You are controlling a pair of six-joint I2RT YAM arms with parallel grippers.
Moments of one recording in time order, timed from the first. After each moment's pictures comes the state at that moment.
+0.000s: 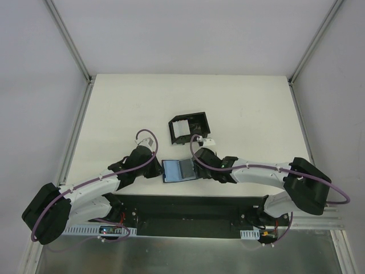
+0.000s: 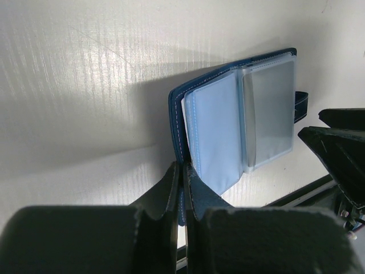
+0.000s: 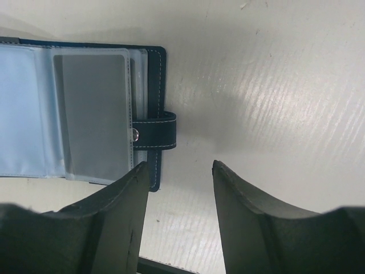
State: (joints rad) left arm -0.70 1.02 0.33 -0.10 0.04 -0.87; right arm 1.07 1.42 0.71 -0.32 0.36 0.75
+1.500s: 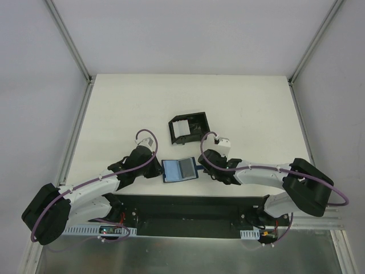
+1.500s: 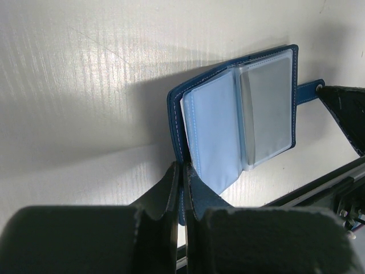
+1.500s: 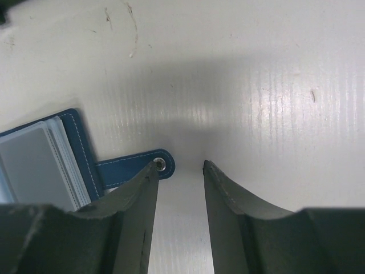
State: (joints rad) left arm -0.70 1.01 0.33 -0.11 0.04 -0.87; right arm 1.02 1.41 0.60 -0.22 0.56 1.00
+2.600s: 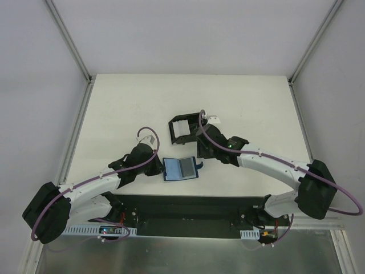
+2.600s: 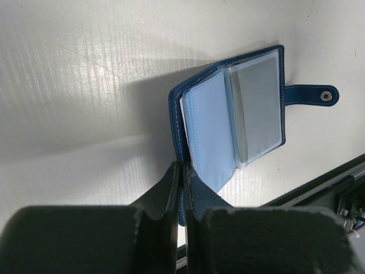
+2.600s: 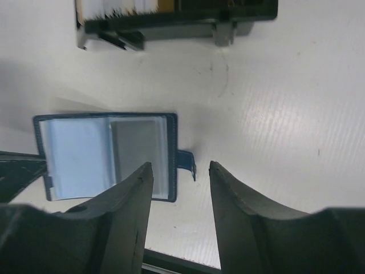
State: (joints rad) left arm -0.70 1.03 0.38 -0.12 0.04 -0.84; right arm 0.94 1.38 0.97 -0.53 0.36 0.68
